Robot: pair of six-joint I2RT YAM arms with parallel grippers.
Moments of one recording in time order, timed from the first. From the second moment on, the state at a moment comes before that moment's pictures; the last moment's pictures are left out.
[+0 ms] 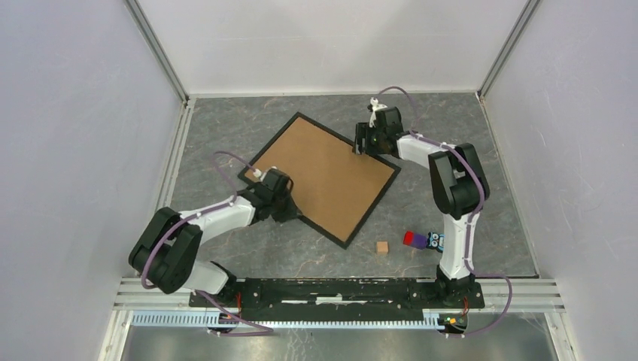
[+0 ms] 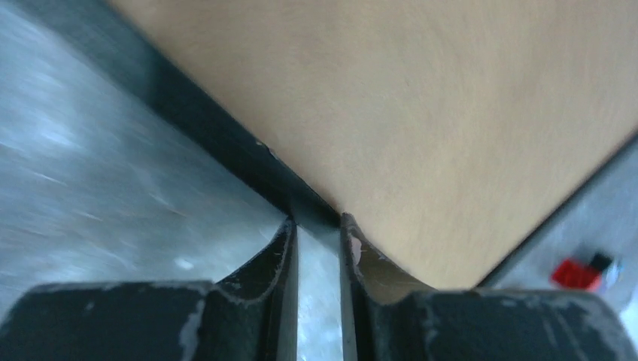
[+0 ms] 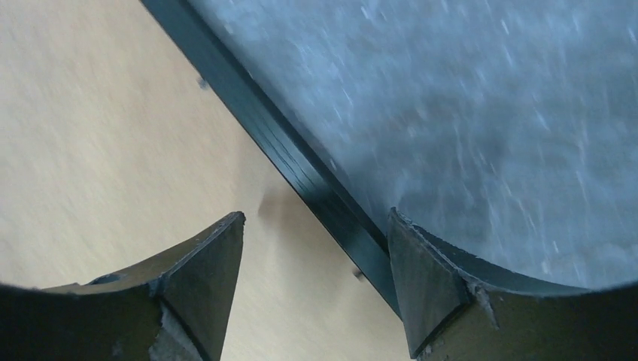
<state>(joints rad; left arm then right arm) -0.53 1.43 0.64 -0.20 0.00 -0.92 0.34 2.03 1.32 -0.05 -0.12 0.28</state>
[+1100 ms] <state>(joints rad) -0.34 1.50 1.13 -0.45 -0.24 -0.82 0.11 1.35 0.56 -0.01 -0.34 0.34</state>
